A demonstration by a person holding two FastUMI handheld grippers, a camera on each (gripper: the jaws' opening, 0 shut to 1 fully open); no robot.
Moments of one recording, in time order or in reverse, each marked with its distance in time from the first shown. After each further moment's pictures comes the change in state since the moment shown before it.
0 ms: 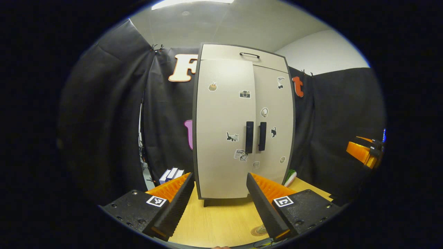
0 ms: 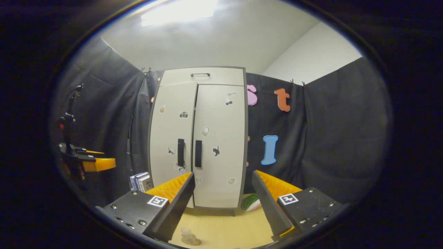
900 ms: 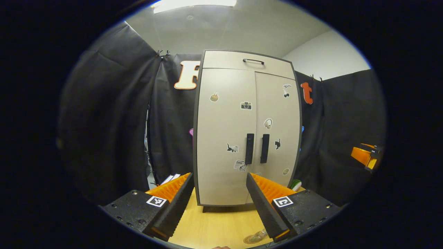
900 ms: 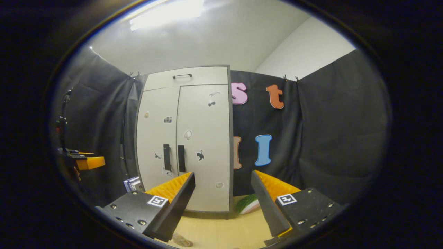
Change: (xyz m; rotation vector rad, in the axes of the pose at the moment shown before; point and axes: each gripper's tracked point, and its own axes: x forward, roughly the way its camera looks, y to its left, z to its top) left arm 0.016 -0.036 0.029 -0.032 -0.042 0.095; right arm 0.034 -0.068 0.018 0.065 -0.016 0.002
